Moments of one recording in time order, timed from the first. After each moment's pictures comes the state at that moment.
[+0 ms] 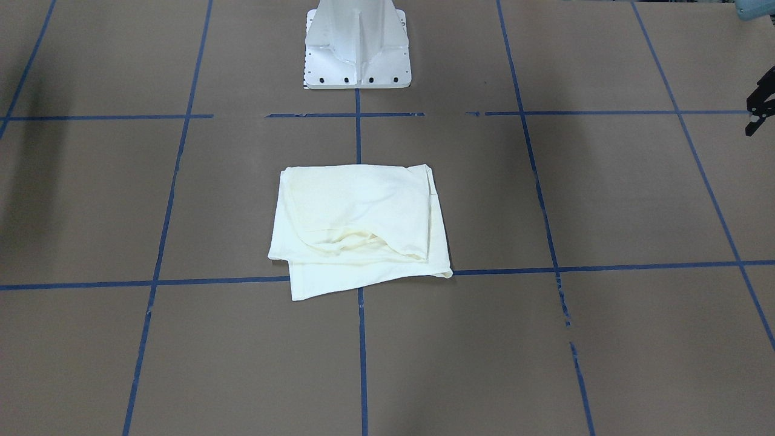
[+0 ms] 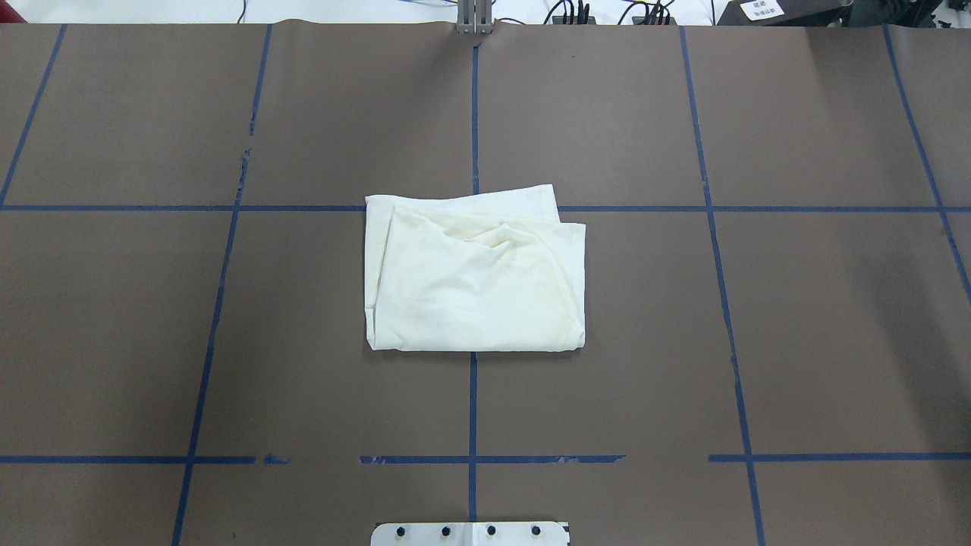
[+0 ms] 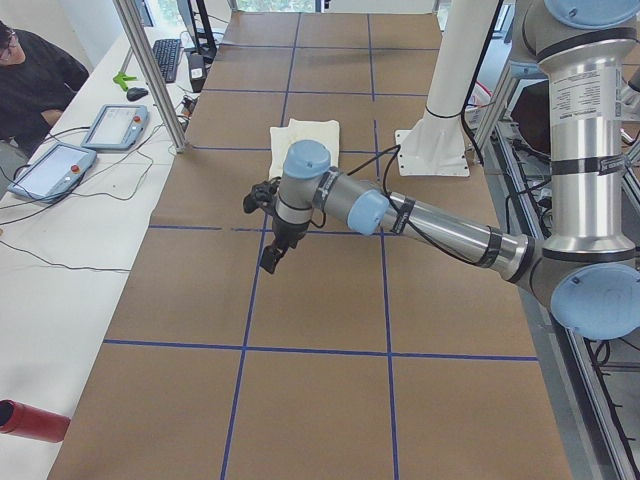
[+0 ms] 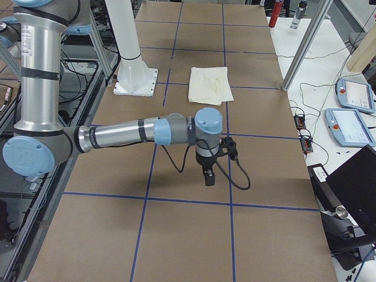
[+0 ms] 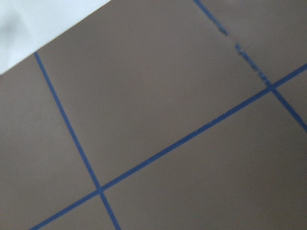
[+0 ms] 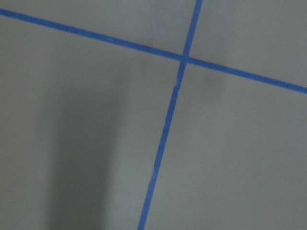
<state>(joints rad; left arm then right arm) -1.42 -1.42 -1.96 -1.73 -2.26 0.06 1.53 -1.81 1.86 -1.57 2.28 -0.15</state>
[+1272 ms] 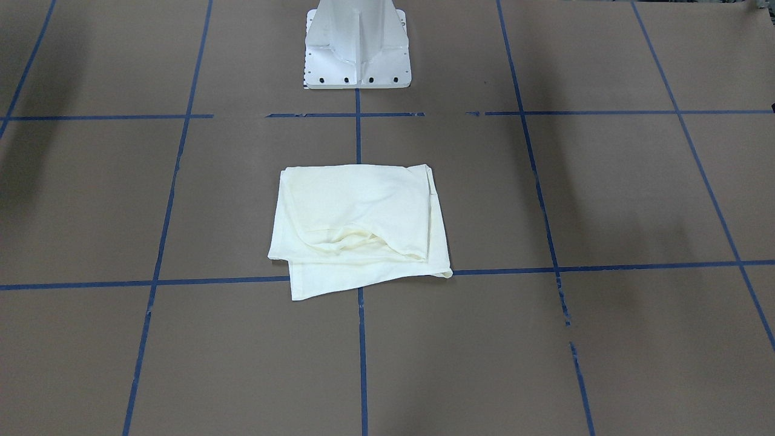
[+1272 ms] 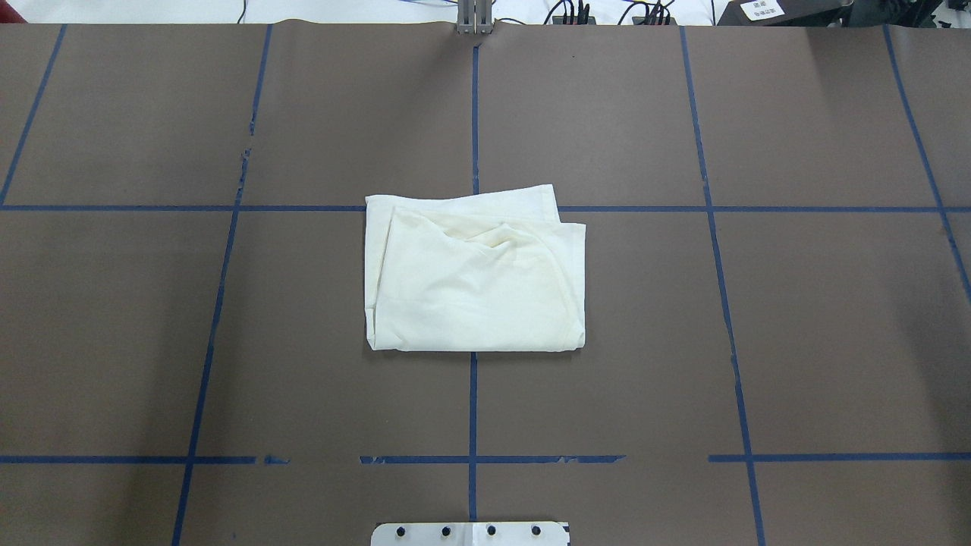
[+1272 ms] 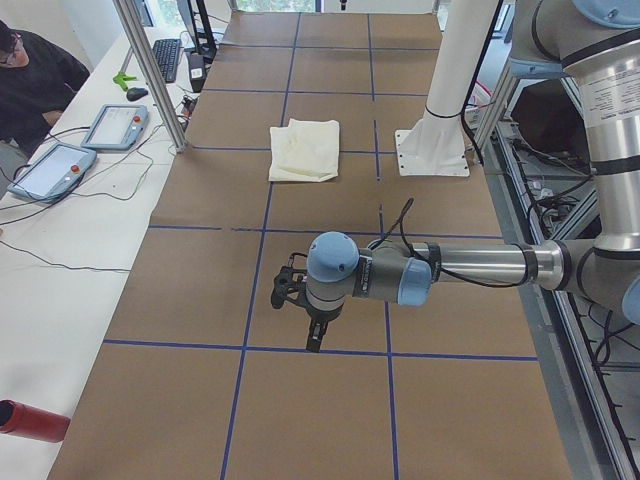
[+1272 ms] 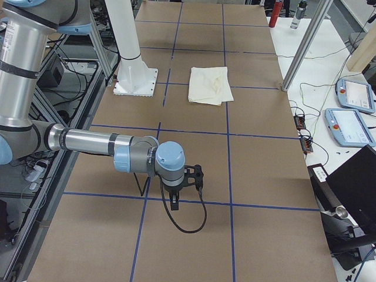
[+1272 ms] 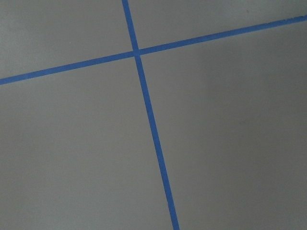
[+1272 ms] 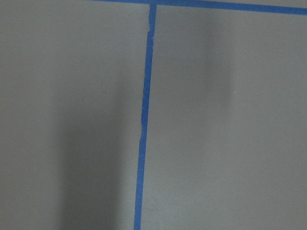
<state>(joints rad) -1.56 -1.28 -1.84 -1.73 -2.39 0.10 1.58 -1.90 1.85 -1.51 2.34 -0.04</state>
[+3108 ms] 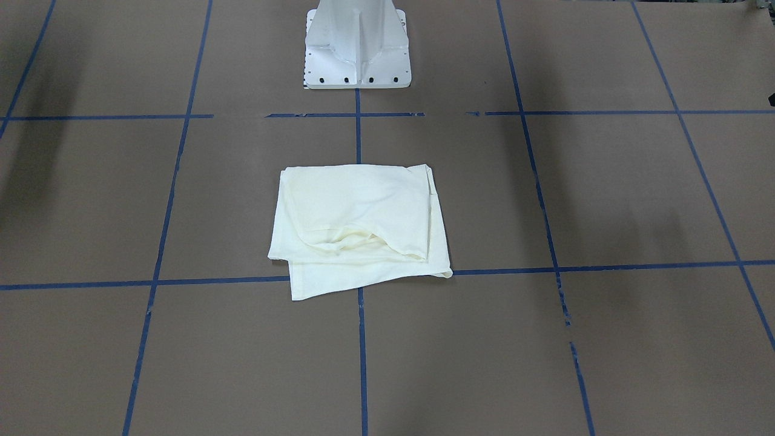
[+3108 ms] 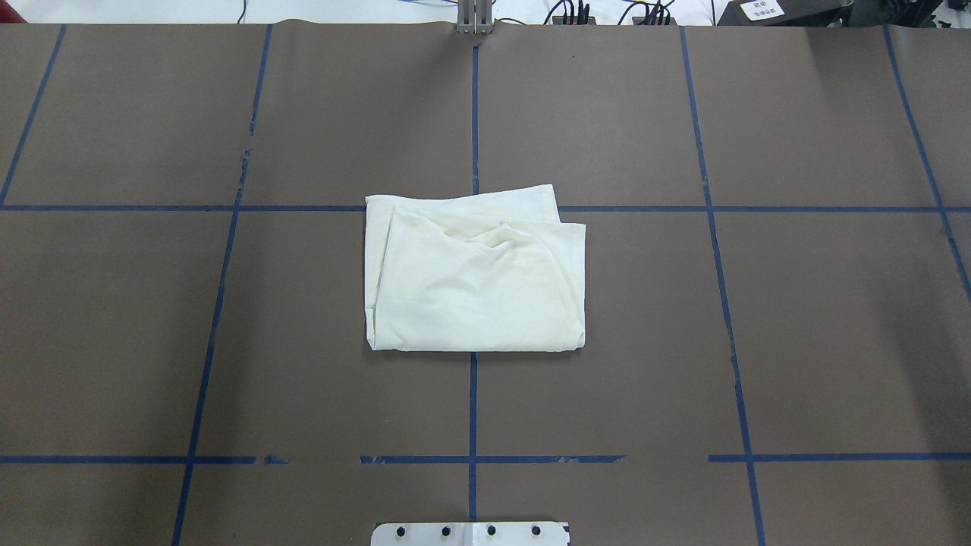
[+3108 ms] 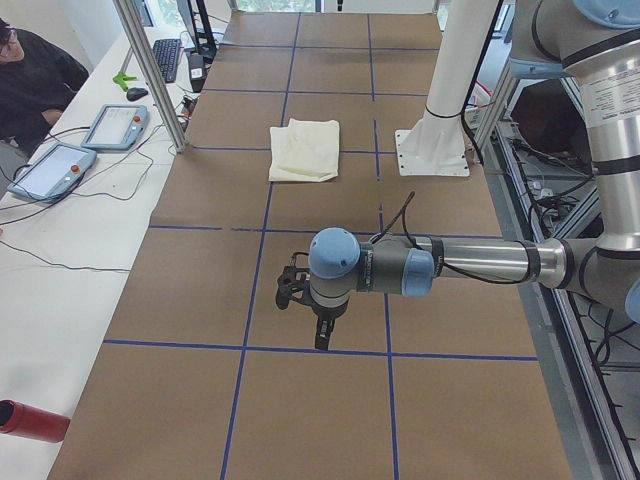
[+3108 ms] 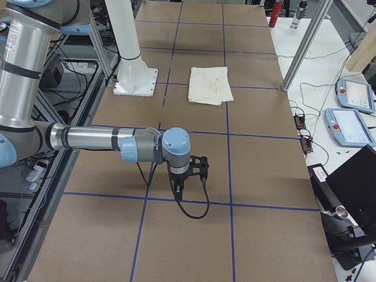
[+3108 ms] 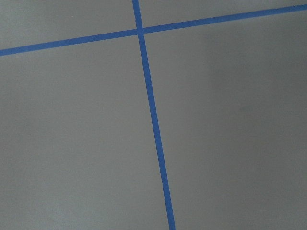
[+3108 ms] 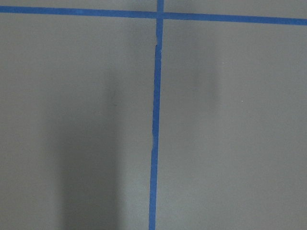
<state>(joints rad) -1.56 -1.28 -1.89 -1.63 -2.39 0.10 1.53 -1.90 1.90 -1.50 2.31 0.06</state>
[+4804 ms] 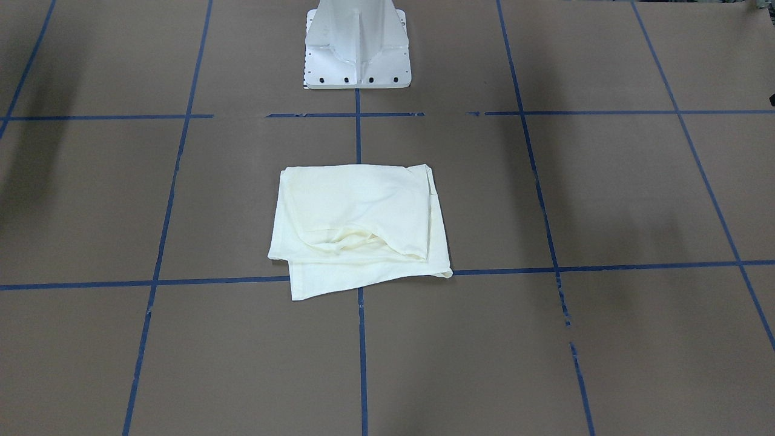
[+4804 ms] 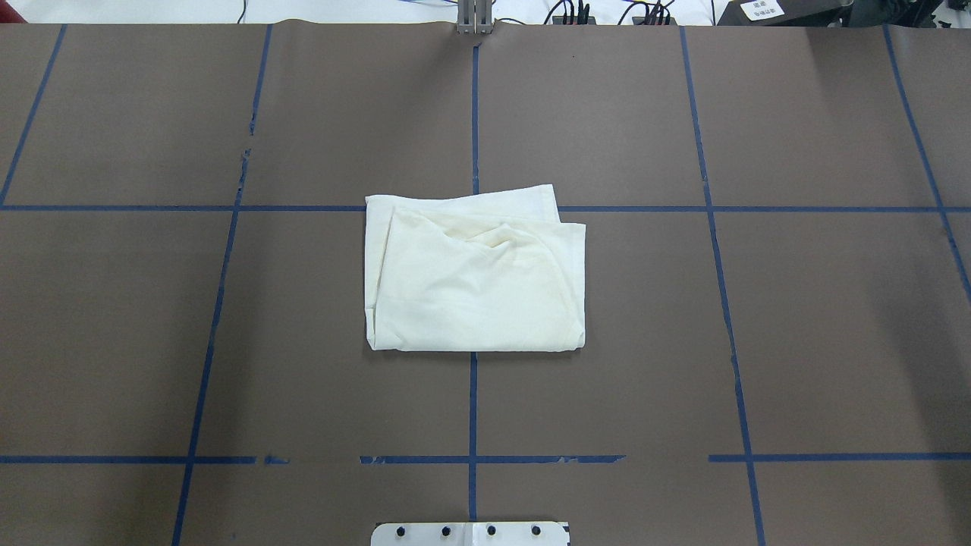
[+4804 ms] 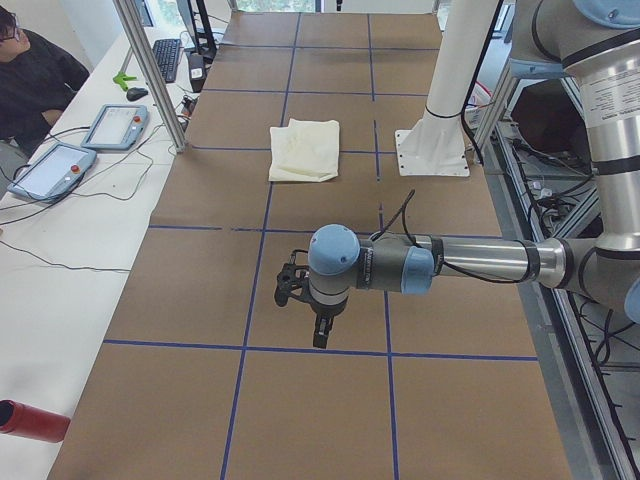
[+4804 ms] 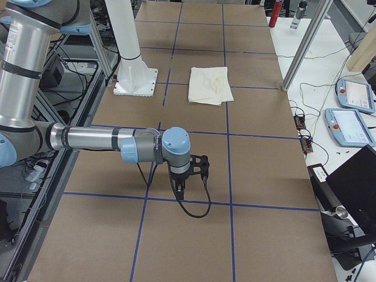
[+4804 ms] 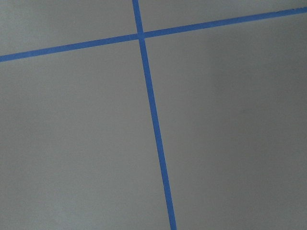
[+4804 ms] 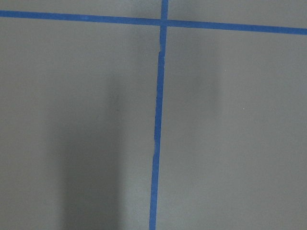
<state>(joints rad) -1.56 -1.28 -1.89 -1.63 -2.39 0.10 1.52 -1.90 1.89 -1.47 2.31 0.06</state>
